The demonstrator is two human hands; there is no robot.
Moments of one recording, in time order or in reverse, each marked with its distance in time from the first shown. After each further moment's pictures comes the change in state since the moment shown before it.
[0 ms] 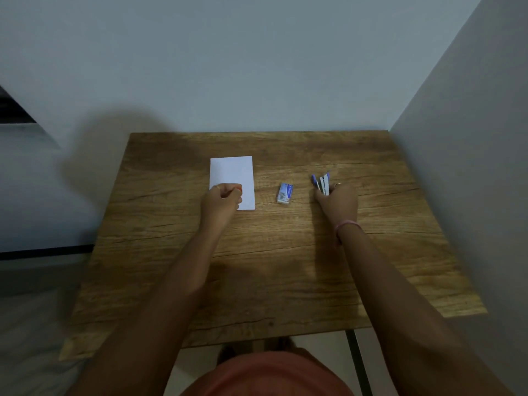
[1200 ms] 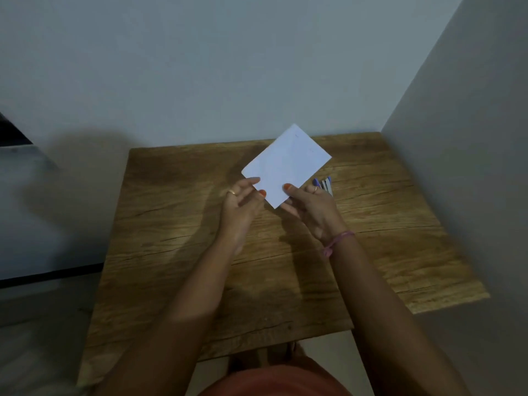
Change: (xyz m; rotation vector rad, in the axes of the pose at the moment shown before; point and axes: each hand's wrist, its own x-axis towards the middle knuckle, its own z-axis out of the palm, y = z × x) left_hand -0.020 0.013 -0.001 -0.479 -0.320 0.045; right_hand -0.077 -0.077 -0.018 1.323 -0.479 0.268
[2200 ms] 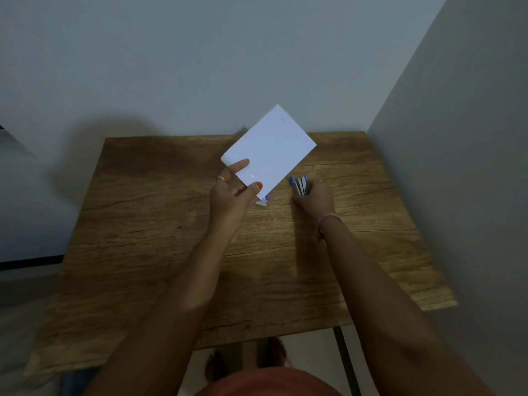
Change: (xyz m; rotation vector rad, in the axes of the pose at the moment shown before) left_hand -0.004 0.000 0.061 0.027 0.108 0.112; right_hand 0.074 -0.015 -0.094 -1.288 0.314 -0.210
